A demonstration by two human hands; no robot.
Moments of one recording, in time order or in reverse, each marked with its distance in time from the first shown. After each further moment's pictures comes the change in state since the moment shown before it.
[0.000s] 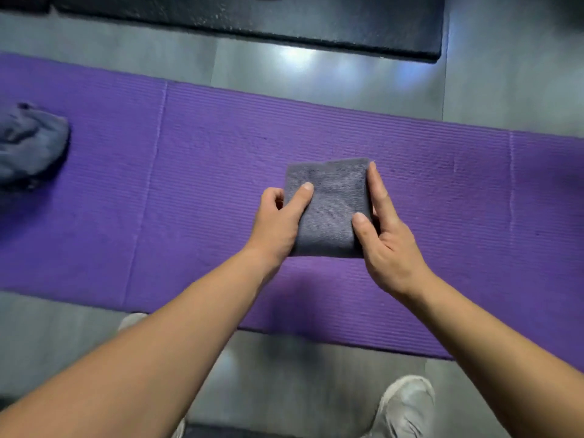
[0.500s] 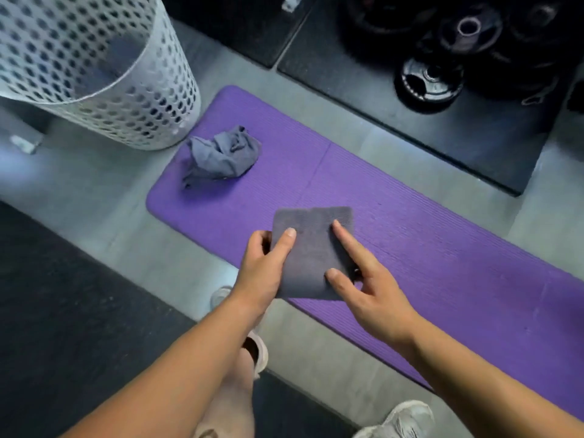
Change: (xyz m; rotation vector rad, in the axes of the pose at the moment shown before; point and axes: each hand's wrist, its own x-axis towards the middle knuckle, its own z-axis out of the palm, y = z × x) left_hand -0.189 0.155 -0.298 -0.289 0.355 -0.095; right_hand -0.046 -0.344 0.120 -0.045 -0.492 -0.099
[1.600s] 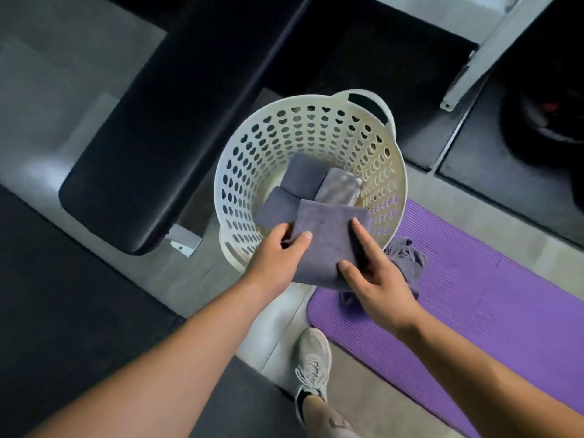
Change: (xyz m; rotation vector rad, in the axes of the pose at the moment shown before) left_hand 0.346 0.341 -0.454 0.341 -0.089 0.066; right_hand 0.456 -0.346 0.317 0.136 0.015 0.083
